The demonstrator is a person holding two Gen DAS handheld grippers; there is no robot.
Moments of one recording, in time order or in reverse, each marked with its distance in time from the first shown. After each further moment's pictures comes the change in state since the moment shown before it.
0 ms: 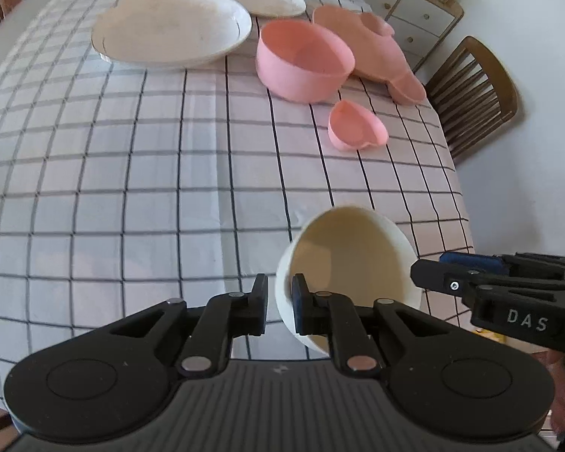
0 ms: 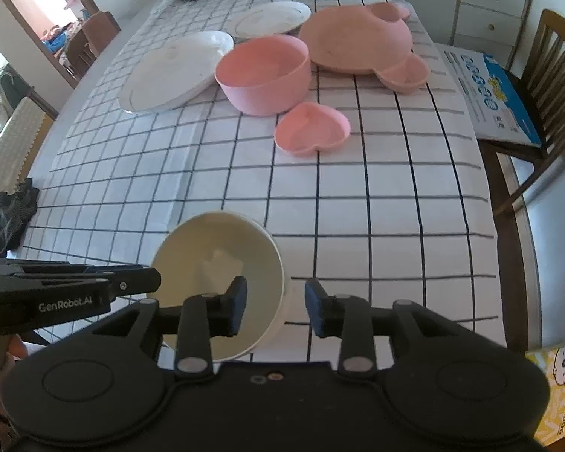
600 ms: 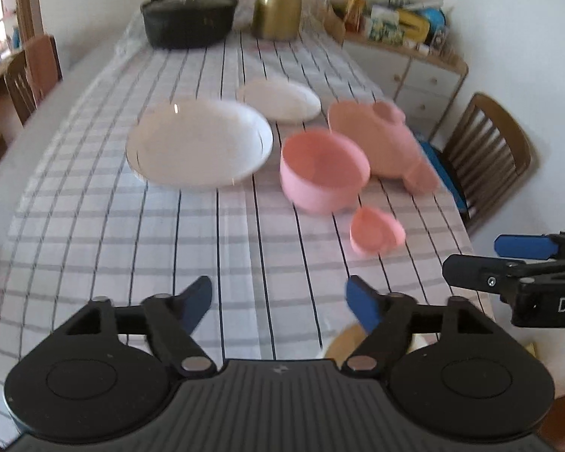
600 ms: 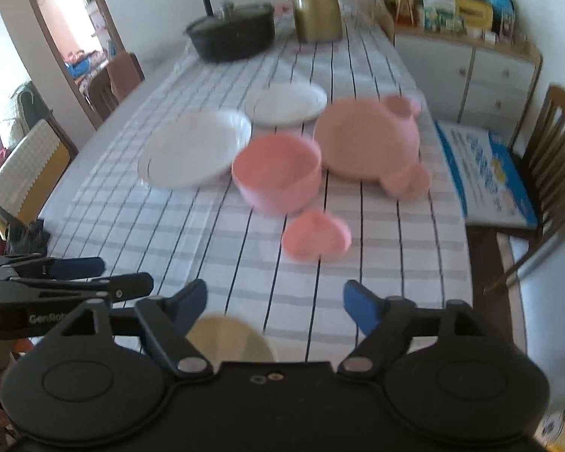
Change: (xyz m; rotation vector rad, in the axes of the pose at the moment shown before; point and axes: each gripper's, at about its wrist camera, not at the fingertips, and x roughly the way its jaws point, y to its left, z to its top) left arm -0.036 -0.007 0.040 0.052 -0.271 0.112; right arm -0.033 0.006 0.052 -0.105 -0.210 -0.009
